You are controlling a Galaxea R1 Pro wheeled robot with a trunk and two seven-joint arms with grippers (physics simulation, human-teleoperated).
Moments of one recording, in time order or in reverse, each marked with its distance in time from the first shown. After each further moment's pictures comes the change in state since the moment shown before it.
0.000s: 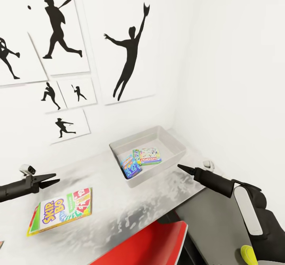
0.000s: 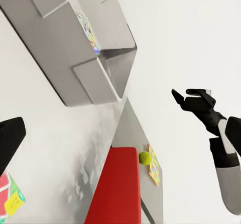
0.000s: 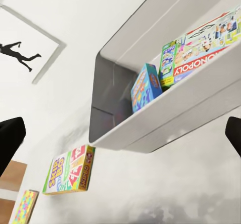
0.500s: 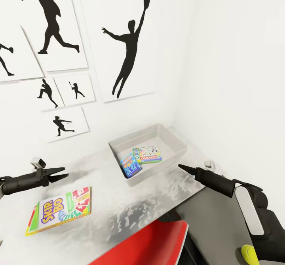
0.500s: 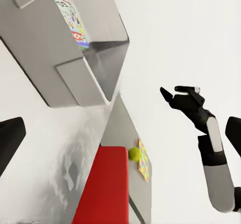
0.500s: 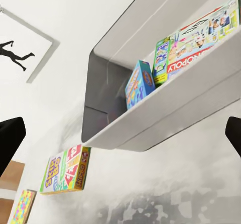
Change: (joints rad) left arm -0.025 -0.040 -0.018 -0.096 0.001 0.104 0.040; right arm 0.000 -0.009 -0.001 0.000 -0.006 0.001 0.002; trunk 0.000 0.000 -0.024
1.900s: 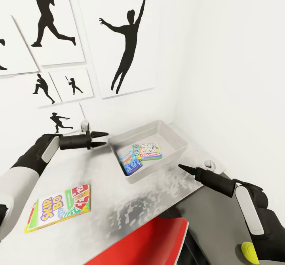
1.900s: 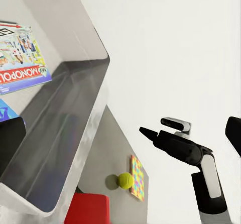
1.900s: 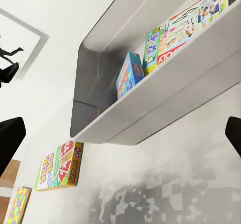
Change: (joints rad) left arm -0.326 -0.324 -0.007 -0.091 0.005 0.252 0.429; right arm -0.002 -0.002 0.000 0.000 0.009 0.003 -0.002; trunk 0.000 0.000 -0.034
